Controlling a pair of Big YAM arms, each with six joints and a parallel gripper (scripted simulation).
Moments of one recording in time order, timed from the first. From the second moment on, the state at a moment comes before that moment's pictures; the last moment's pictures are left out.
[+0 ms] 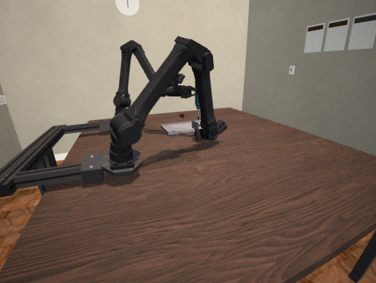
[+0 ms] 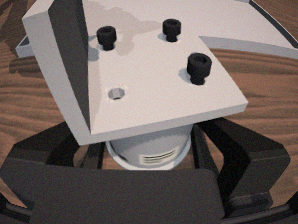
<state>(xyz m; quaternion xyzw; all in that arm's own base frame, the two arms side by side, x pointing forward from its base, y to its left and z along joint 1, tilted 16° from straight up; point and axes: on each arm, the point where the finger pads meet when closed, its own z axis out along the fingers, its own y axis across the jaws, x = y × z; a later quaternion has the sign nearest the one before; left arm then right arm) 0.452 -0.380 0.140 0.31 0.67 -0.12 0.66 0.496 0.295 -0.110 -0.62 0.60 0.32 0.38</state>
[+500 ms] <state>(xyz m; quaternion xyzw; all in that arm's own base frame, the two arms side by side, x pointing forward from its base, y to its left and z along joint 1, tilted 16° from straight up) 0.440 -0.371 0.138 0.31 0.67 -0.12 0.66 0.496 0.295 -0.110 -0.62 0.60 0.32 0.38</state>
